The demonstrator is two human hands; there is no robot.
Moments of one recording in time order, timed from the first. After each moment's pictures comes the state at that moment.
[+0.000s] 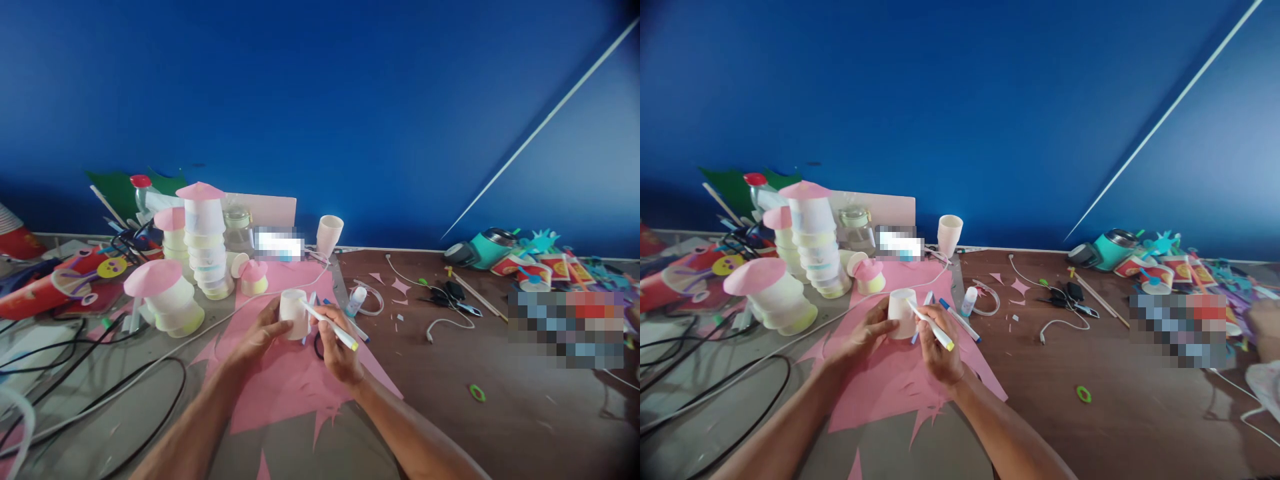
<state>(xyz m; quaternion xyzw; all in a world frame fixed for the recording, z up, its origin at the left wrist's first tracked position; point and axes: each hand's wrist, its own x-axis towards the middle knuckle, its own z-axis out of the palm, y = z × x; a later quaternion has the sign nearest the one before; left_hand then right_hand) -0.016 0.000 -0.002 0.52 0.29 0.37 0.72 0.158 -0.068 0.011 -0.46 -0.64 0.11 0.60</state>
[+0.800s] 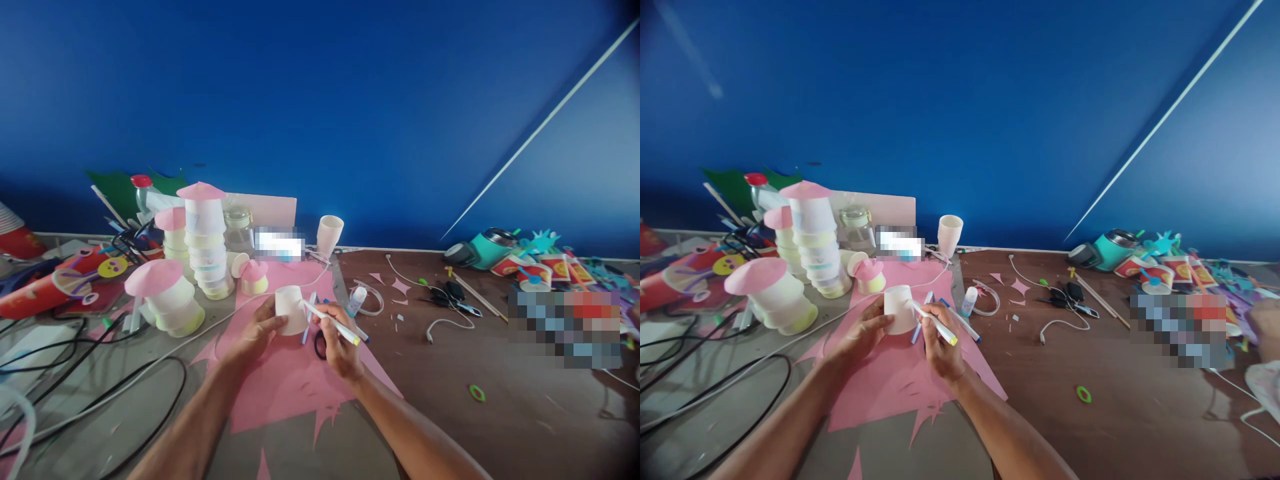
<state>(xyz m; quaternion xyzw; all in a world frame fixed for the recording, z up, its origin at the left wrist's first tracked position) -0.016 0.005 -0.003 0.48 0.28 0.40 0.73 0.162 -0.066 0.008 -0.48 -0.62 0.12 0.61</state>
